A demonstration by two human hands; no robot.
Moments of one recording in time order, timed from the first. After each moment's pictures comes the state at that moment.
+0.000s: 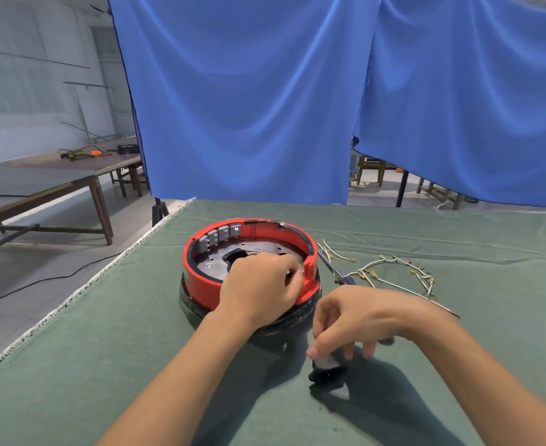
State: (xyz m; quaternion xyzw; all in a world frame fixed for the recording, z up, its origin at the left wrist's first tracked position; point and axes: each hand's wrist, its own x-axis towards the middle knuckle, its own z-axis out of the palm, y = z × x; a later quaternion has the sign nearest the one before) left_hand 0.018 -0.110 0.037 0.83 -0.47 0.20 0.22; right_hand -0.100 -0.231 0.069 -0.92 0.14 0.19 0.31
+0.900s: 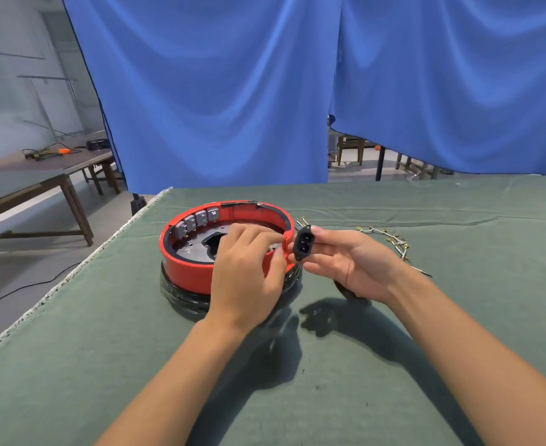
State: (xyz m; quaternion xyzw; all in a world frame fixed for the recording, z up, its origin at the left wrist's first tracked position) left_hand -0.014 -0.105 0.027 0.72 -0.47 0.29 0.42; right_hand -0.104 -0.253 0.051 -0.55 0.09 -0.07 0.83
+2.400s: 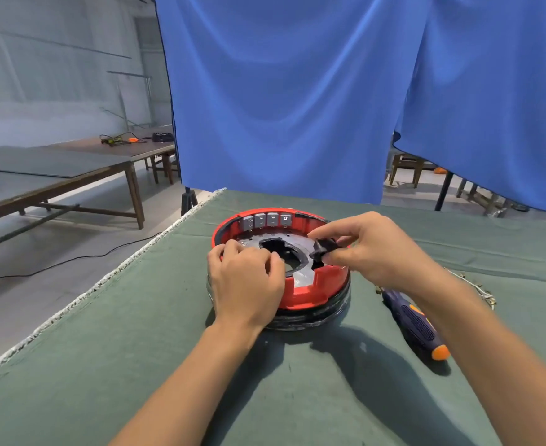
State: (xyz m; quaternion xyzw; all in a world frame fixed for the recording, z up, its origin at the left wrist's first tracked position) left_hand 0.053 -0.089 0.014 0.85 -0.26 0.30 0.36; right_hand -0.033 -0.235 0.089 -0.93 0.07 -0.17 0.33
